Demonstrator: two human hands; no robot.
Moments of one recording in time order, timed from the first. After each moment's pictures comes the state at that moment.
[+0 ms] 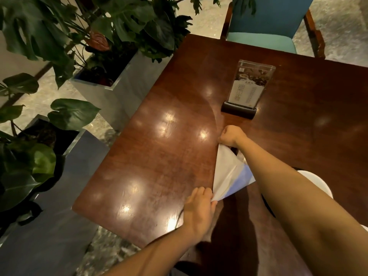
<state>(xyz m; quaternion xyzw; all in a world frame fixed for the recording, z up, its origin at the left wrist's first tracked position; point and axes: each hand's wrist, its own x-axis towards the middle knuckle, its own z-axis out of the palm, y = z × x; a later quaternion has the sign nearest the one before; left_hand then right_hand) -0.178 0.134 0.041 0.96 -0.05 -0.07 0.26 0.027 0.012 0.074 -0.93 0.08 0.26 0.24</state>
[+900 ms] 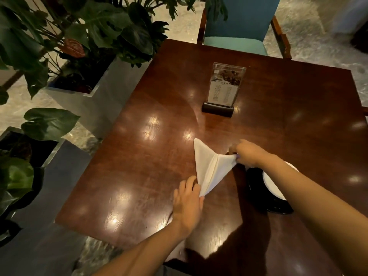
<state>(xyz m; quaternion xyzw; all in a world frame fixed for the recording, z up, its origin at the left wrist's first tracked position) -0.178 0.135 0.023 0.98 -0.09 -0.04 0.20 -0.031 -0.079 0.075 -0.95 -0.16 0.28 0.00</state>
